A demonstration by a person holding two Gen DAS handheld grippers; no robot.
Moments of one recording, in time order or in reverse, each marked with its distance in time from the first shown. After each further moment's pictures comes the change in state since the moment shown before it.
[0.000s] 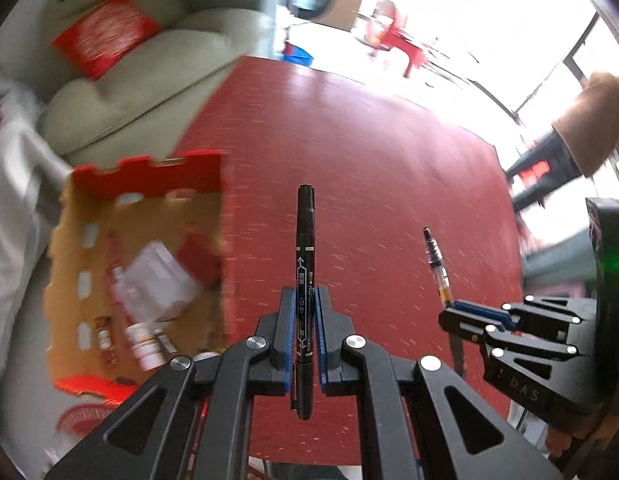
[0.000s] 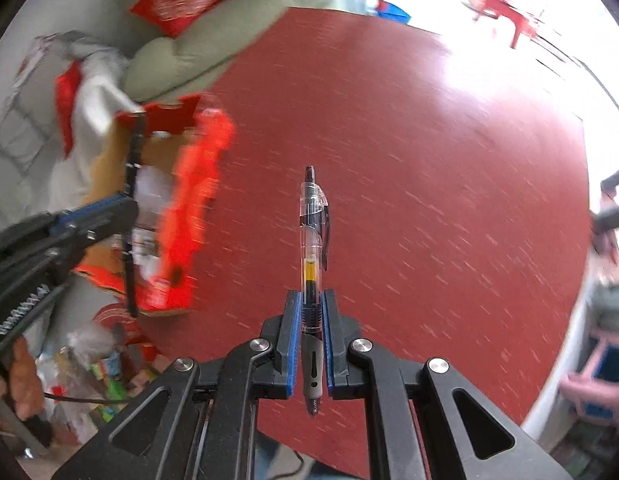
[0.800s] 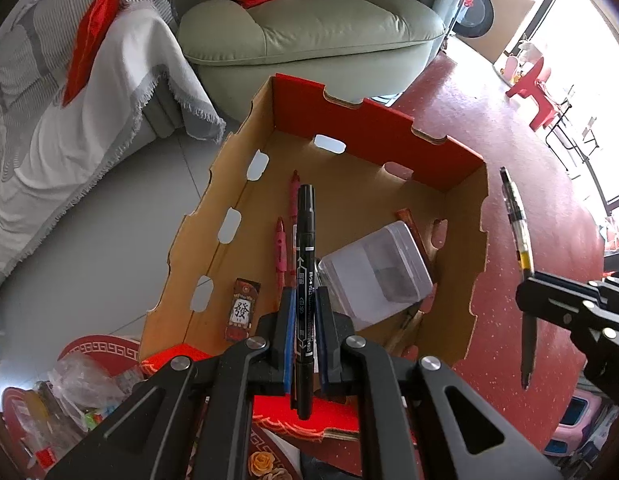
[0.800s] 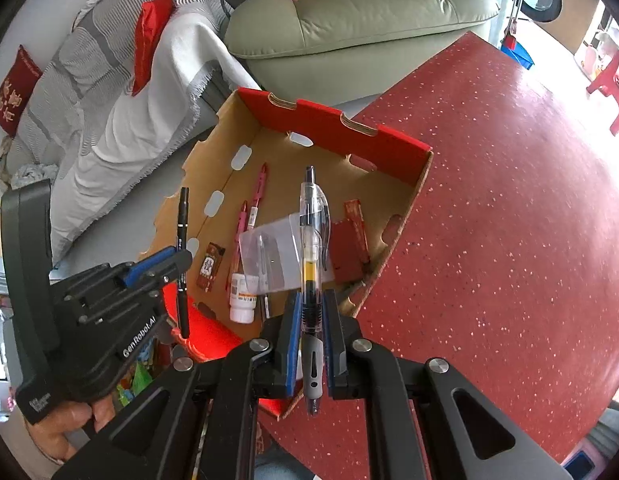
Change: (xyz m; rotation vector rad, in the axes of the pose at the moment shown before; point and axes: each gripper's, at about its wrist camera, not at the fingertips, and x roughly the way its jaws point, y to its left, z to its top) left arm 0.023 0.168 -0.036 -0.362 0.056 0.241; right arm 0.070 0.167 0.094 -0.281 0.083 0.070
